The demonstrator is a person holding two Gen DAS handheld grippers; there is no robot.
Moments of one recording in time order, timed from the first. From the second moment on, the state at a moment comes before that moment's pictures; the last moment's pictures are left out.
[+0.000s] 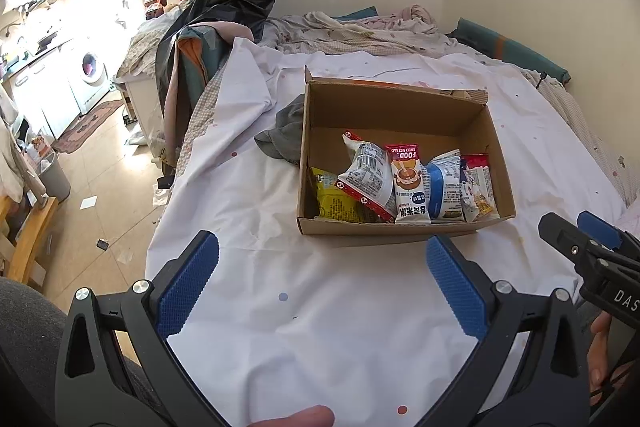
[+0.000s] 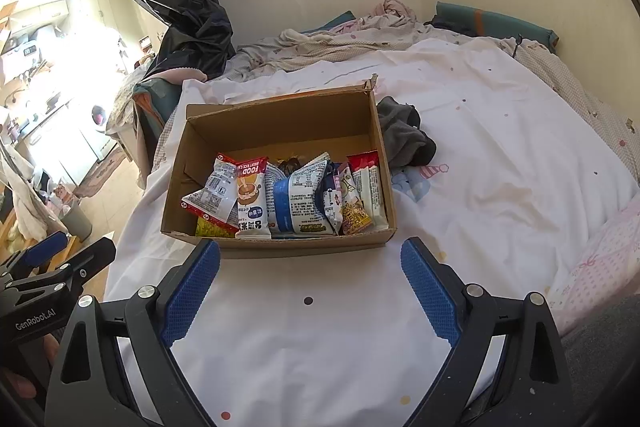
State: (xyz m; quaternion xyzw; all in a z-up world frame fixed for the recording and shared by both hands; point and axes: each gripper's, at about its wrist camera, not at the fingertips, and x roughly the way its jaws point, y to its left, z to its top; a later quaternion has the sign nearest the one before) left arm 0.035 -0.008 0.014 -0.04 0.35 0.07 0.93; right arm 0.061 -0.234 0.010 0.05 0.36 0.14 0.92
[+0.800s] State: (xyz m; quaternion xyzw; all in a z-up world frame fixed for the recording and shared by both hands) left arm 0.034 -0.008 0.014 -0.05 0.35 0.07 0.93; right arm 0.063 -0.234 0.010 0.05 0.36 0.14 0.92
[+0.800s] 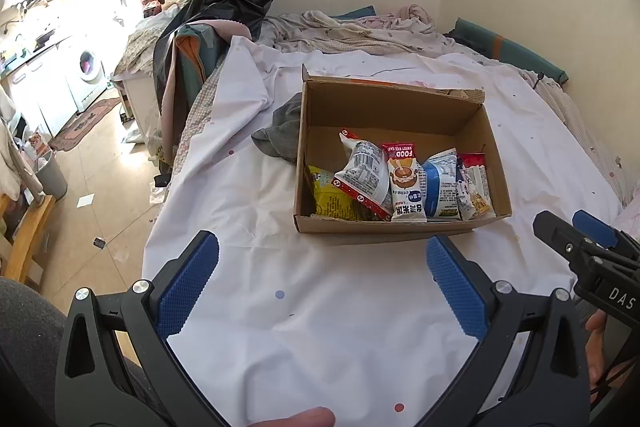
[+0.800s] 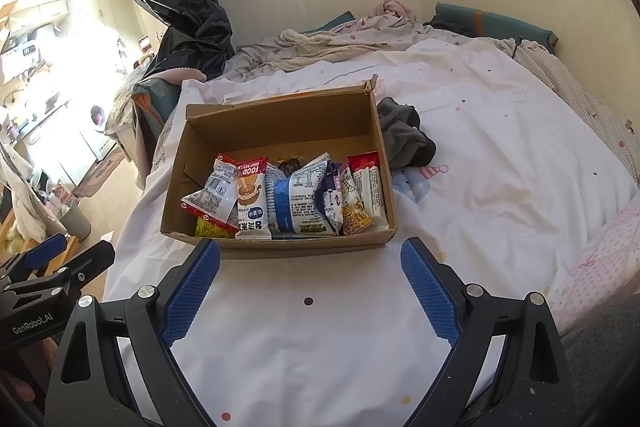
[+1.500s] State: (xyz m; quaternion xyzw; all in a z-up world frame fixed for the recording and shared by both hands) left arm 0.035 -0.007 0.014 -0.05 0.35 0.06 0.93; right arm 0.064 -0.233 0.009 0.05 0.36 0.14 0.92
